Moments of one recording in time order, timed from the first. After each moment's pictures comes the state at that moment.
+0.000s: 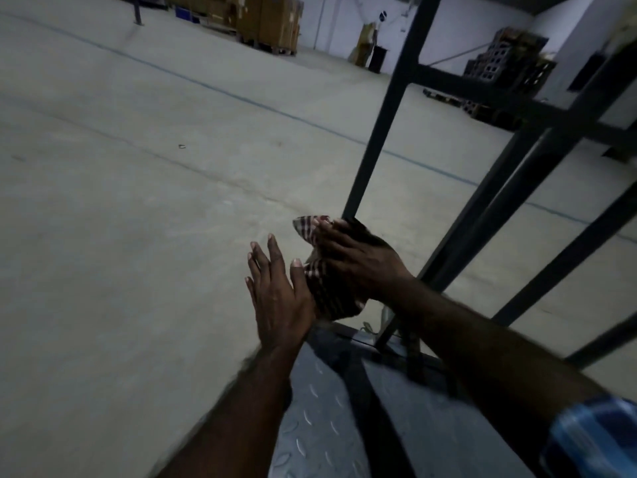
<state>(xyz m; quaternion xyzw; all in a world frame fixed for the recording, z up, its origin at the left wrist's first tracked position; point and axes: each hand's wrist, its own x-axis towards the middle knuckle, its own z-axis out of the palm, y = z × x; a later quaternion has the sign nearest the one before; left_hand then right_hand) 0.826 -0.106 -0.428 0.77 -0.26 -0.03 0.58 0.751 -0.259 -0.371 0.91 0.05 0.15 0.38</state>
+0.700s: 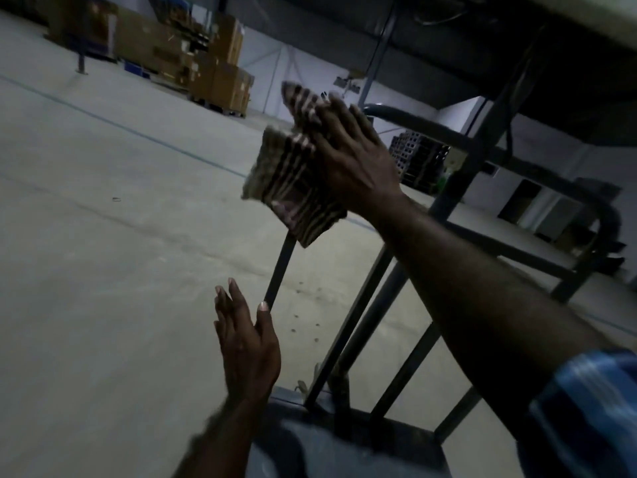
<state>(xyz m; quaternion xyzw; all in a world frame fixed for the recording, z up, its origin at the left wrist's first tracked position) 0.782 -0.123 -0.369 0.68 -0.26 -0.01 0.69 0.759 -0.244 -0.103 0.83 -0.15 0.24 0.48</state>
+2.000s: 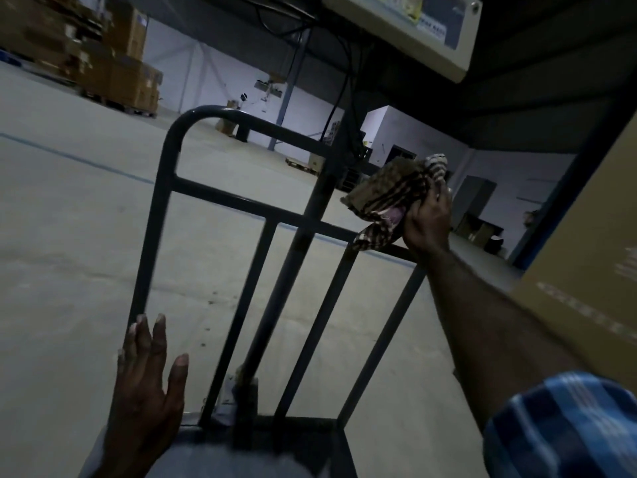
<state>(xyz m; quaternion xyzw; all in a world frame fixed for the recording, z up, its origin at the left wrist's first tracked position) 0.732 -0.133 -0.391 0.66 -0.46 0.05 0.59 0.471 -0.362 -0.078 0.71 -0.50 0.49 0.11</state>
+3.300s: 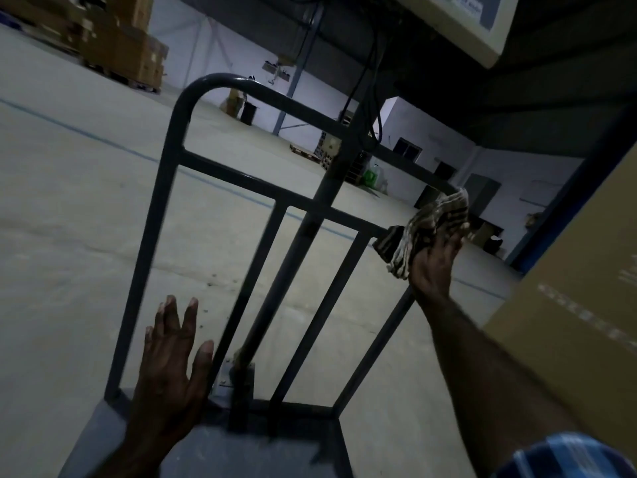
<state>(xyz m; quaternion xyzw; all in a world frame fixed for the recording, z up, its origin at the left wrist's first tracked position) 0.706 -0.134 -0.380 0.63 -0.50 0.03 0.60 0.439 -0.362 -0.159 0.70 -0.53 0.48 0.06</state>
